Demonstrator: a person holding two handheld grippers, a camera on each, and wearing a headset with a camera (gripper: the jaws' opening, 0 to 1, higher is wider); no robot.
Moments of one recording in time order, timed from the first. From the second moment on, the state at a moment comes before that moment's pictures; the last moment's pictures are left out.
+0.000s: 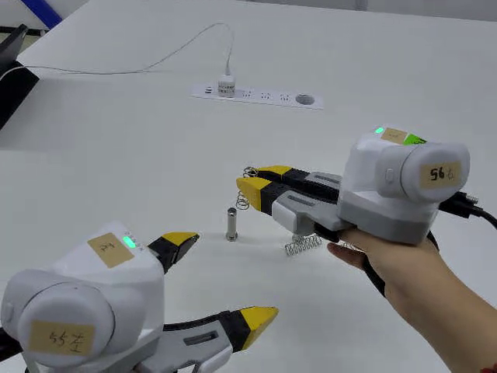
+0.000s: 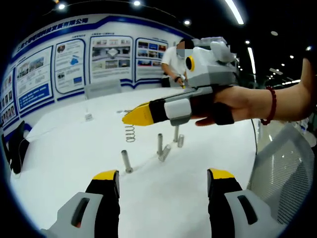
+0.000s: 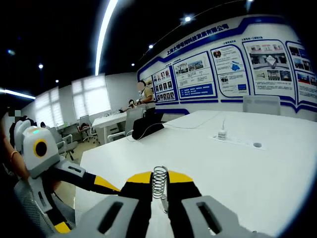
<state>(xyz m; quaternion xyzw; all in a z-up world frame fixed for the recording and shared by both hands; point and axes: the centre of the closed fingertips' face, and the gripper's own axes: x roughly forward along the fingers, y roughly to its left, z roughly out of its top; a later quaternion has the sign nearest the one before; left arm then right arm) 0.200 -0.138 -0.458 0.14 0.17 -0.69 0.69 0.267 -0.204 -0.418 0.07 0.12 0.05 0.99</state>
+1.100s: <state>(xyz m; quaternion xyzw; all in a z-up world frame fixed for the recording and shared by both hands) 0.205 -0.135 -0.461 0.14 0.18 -0.68 0.70 0.285 -0.201 -0.449 0.01 0.16 0.06 0.99</state>
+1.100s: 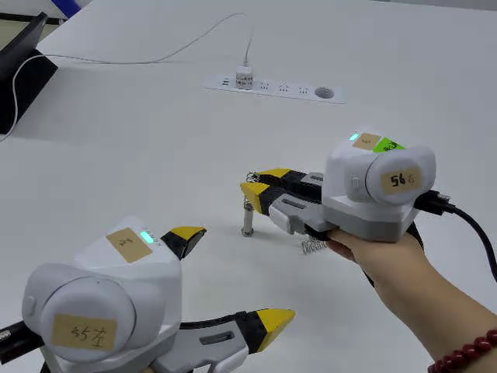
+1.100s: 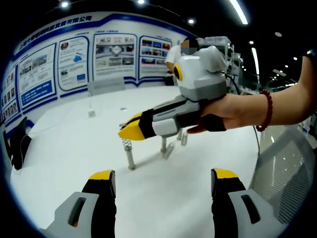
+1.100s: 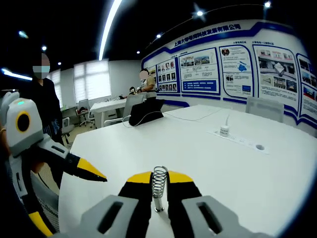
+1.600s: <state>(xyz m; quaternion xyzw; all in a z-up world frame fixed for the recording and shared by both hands) 0.206 -0.134 -0.460 0.14 0.18 -0.67 0.70 0.283 -0.196 -0.461 -0.03 0.18 0.06 0.98</state>
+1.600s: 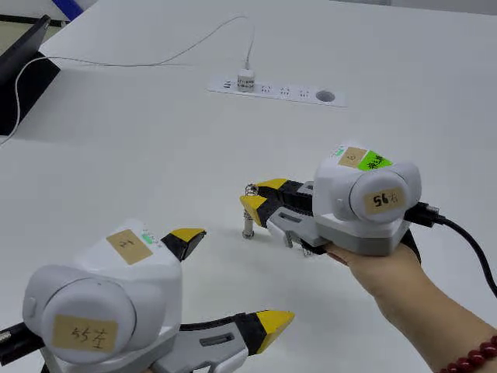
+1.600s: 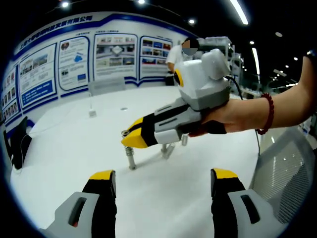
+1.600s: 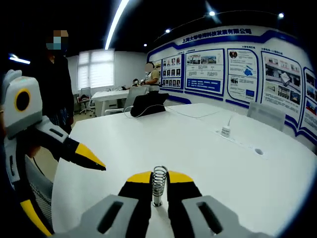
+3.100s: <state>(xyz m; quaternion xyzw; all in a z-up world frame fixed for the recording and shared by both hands) 0.207 -0.133 -0.459 0.14 0.18 -0.67 0.70 0.277 -0.193 -0.491 -0.01 0.24 0.05 0.97</state>
